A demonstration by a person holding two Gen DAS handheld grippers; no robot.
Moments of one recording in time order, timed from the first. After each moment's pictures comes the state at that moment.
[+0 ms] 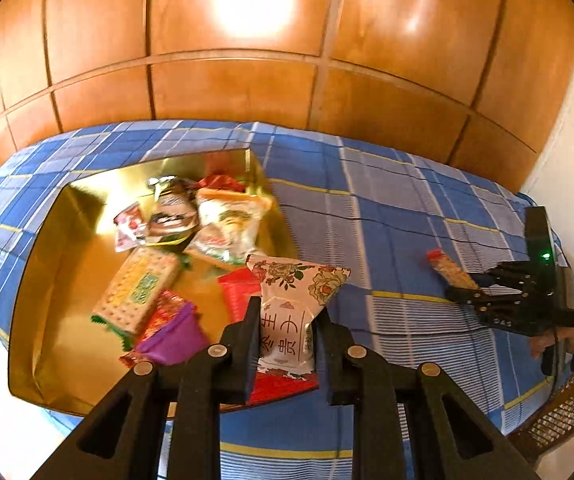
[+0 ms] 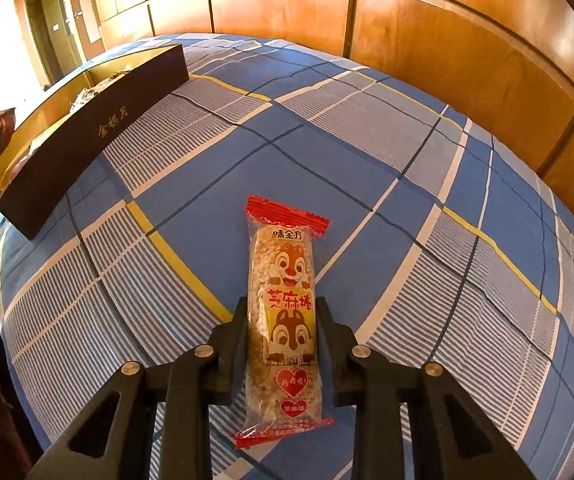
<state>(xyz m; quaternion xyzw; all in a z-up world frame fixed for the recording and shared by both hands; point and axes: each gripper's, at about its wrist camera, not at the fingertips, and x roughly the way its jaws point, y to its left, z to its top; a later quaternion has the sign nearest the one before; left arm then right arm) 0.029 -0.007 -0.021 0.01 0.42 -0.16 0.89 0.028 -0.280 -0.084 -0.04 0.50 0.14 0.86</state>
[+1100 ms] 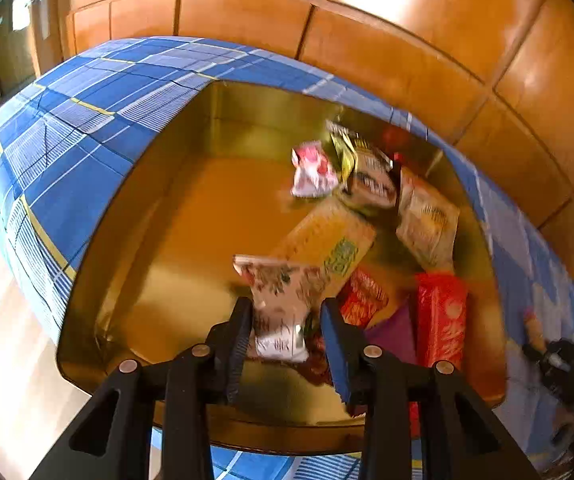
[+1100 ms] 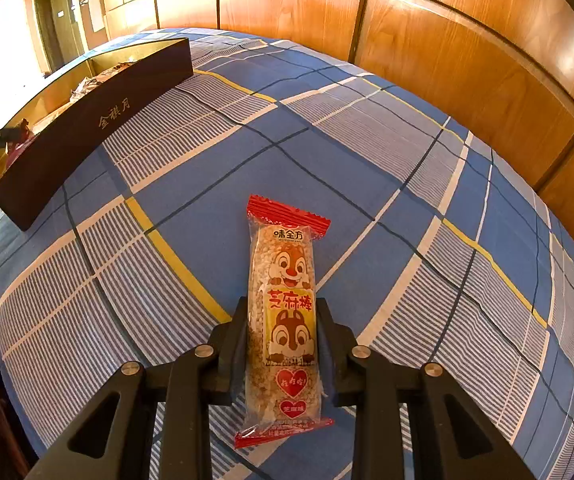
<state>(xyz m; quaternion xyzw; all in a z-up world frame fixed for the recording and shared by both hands) 0.070 0.120 -0.073 -0.11 0.49 -0.02 0.87 0.032 -0.273 -0.085 -0.08 0.49 0.13 0.86</state>
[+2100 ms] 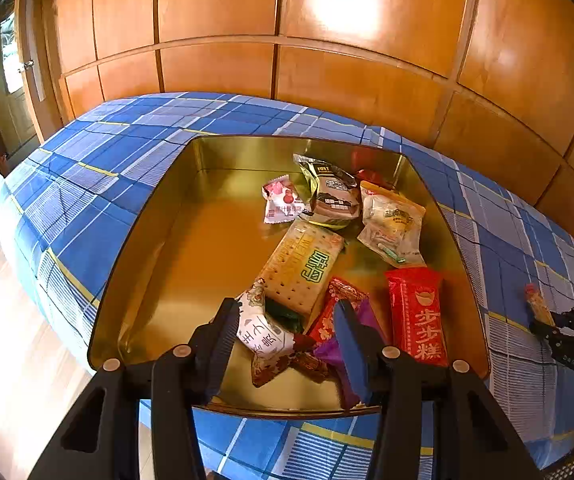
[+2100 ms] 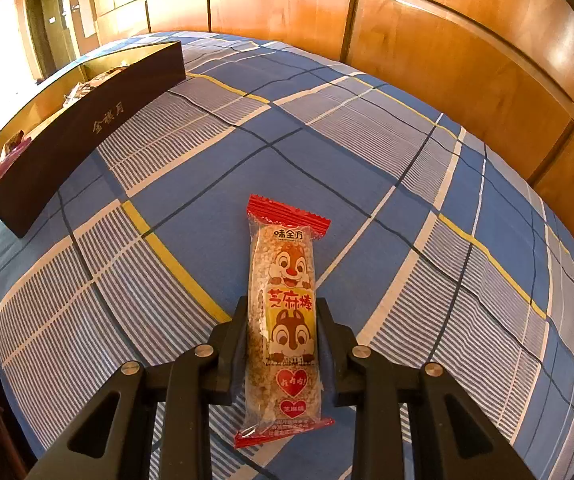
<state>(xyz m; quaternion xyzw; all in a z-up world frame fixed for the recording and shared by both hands) 0.037 0.093 -0.036 -0.04 0.43 -0.02 0.90 0.030 -0.273 -0.085 -0.07 0.49 0.12 0.86</state>
